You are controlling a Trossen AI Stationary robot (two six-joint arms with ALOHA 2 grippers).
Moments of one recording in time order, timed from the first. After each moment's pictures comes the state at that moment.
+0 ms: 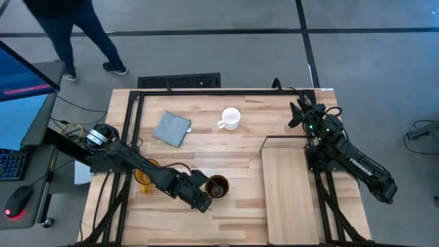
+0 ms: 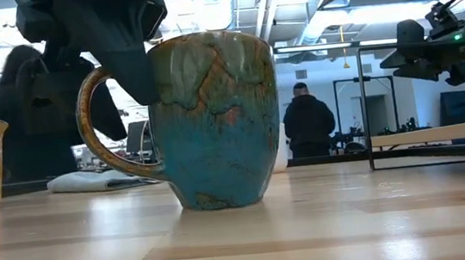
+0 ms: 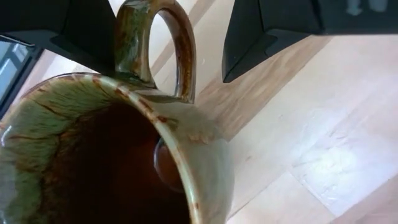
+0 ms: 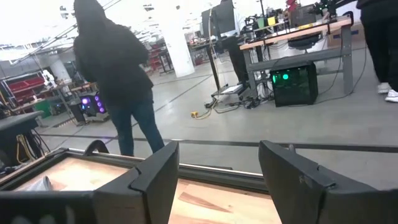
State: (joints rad) left arm -0.50 1.75 1.17 -0.49 -0.23 -1.27; right arm -0.77 0.03 0.02 0.01 0.21 0.24
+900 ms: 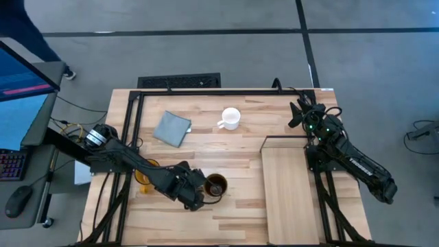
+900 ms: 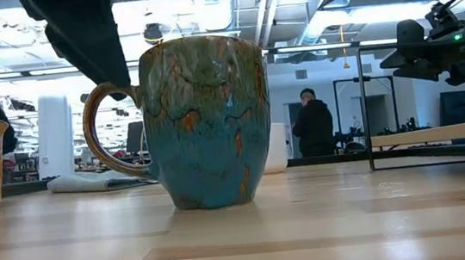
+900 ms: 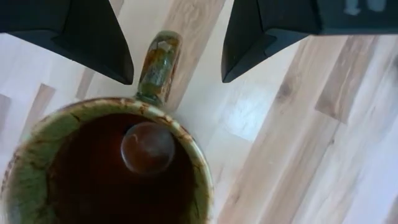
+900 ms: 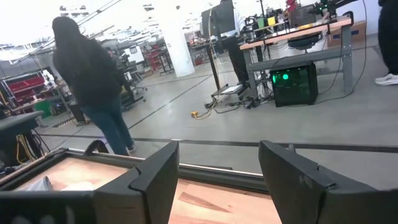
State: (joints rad) left arm -0.52 1.75 1.33 -0.86 -0.38 -0.90; right arm -0.77 0.03 0.02 0.01 0.21 0.24
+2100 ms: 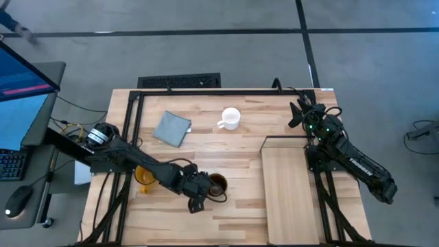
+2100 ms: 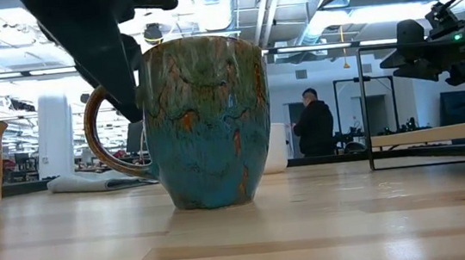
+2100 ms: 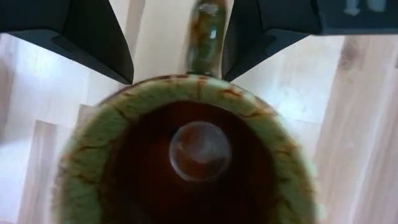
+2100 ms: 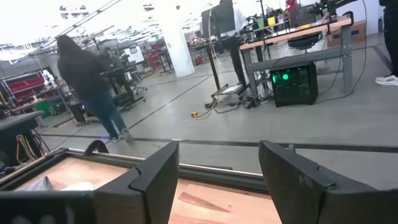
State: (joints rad) left arm -0.45 1.75 1.24 -0.64 -0.16 -0.67; right arm -0.77 0.03 0.02 0.01 0.21 0.24
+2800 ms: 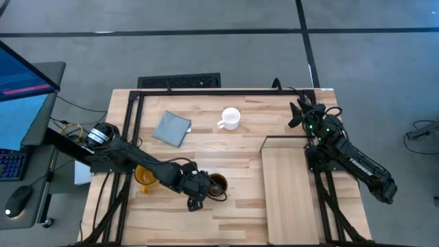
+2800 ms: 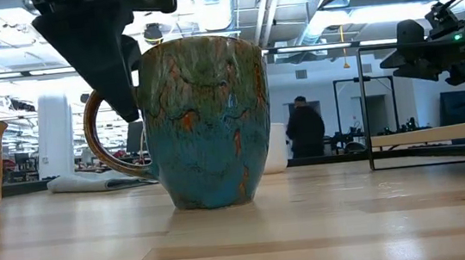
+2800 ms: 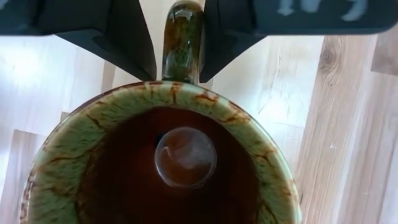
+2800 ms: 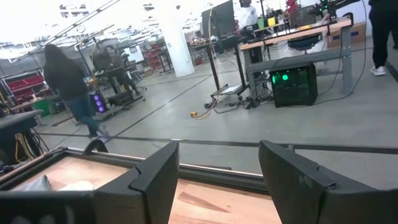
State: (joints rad) left arm -0.44 1.75 1.25 -0.68 -0.17 -0.63; right arm -0.77 0.03 0.02 0.01 0.21 0.23
